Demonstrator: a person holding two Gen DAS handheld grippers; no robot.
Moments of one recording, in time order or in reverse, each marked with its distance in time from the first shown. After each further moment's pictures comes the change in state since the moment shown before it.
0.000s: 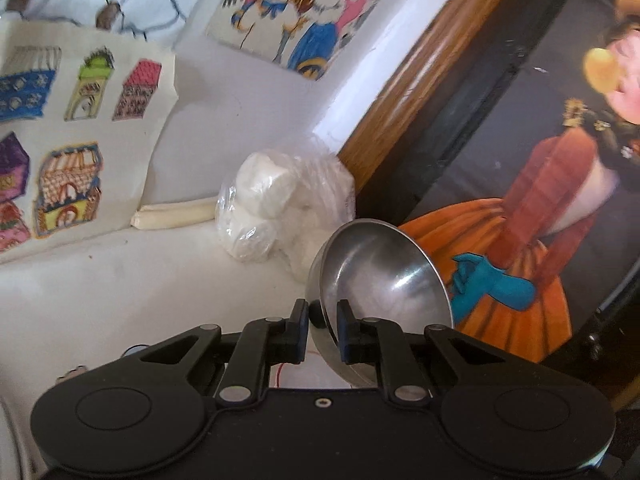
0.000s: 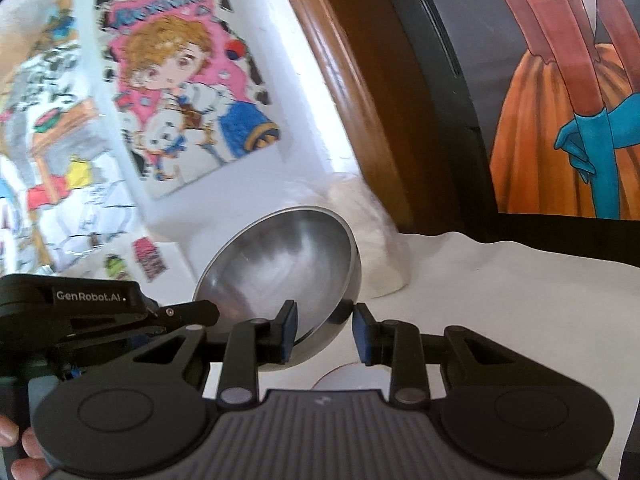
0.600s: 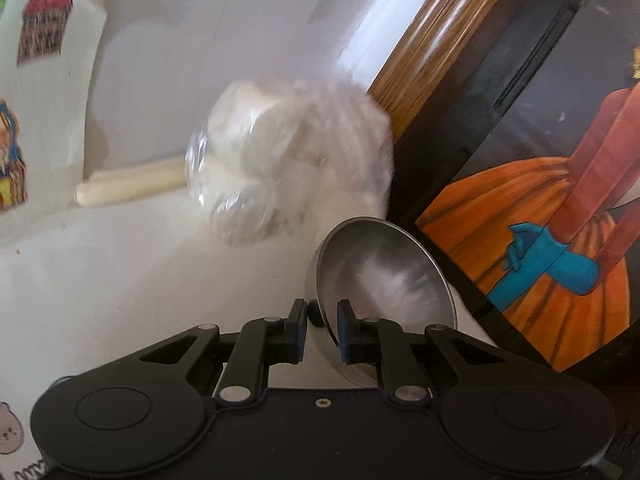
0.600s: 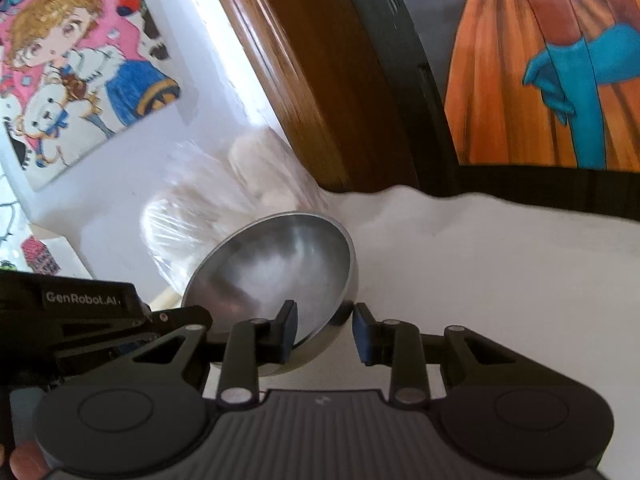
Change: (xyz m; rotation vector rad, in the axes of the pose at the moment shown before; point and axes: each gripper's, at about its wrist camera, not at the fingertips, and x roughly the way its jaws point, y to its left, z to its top) left arm 0.140 -0.015 0.010 0.001 0.132 0.128; right arm 0.105 -0.071 -0.001 0.083 0.096 -0.141
